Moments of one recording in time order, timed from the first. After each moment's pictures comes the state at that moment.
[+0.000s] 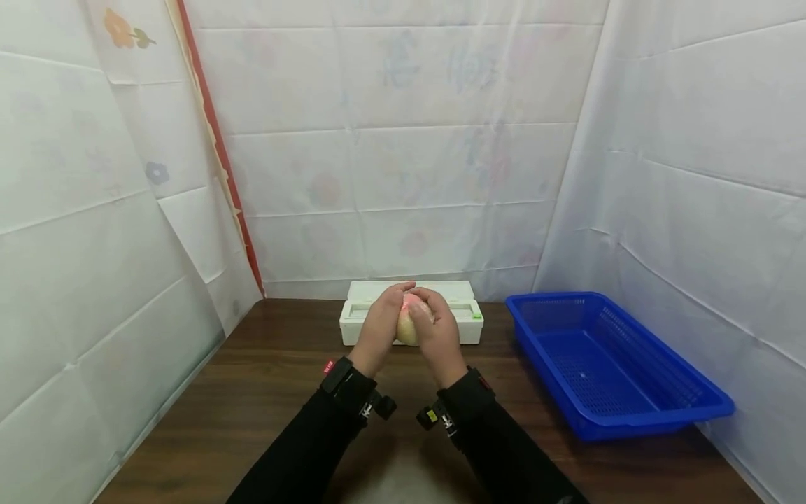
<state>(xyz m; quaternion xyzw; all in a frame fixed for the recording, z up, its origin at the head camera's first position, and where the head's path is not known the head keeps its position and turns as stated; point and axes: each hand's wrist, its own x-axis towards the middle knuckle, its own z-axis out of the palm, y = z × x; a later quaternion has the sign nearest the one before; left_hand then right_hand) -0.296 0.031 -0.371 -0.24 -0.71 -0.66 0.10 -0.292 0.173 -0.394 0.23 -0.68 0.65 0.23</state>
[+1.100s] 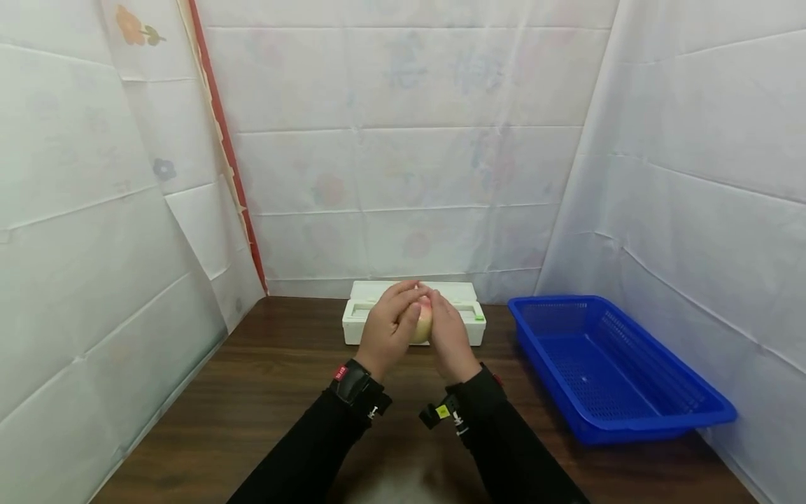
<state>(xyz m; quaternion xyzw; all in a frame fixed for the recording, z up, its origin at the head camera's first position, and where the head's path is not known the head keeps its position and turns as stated) -0.287 0.034 -0.374 -0.33 -0.75 -0.44 0.36 -0.280 0.176 -0.374 0.17 -0.60 0.78 0.05</state>
